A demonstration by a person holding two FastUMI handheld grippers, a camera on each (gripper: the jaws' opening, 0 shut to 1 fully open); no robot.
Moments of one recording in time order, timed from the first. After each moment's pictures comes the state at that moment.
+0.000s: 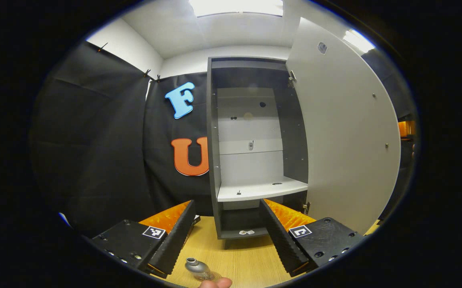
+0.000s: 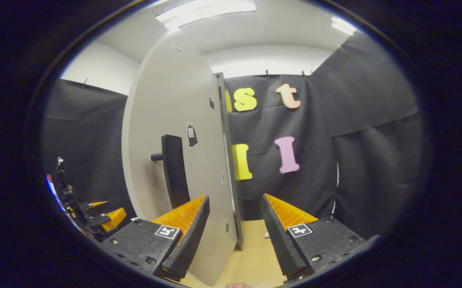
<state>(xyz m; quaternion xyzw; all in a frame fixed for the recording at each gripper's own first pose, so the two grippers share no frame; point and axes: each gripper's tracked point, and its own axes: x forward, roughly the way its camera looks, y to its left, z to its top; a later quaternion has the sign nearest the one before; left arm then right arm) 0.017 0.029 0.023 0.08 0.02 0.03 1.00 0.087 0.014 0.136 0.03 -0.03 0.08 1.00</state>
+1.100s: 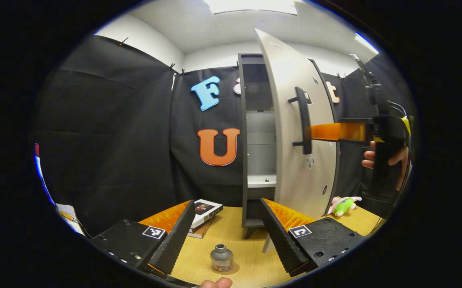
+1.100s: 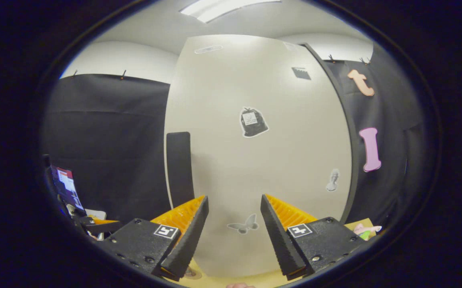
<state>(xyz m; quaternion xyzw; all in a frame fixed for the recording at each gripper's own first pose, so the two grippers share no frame) -0.030 0.100 0.011 0.07 0.04 0.11 0.99 0.210 0.242 0.111 0.00 -0.01 0.27 0.96</state>
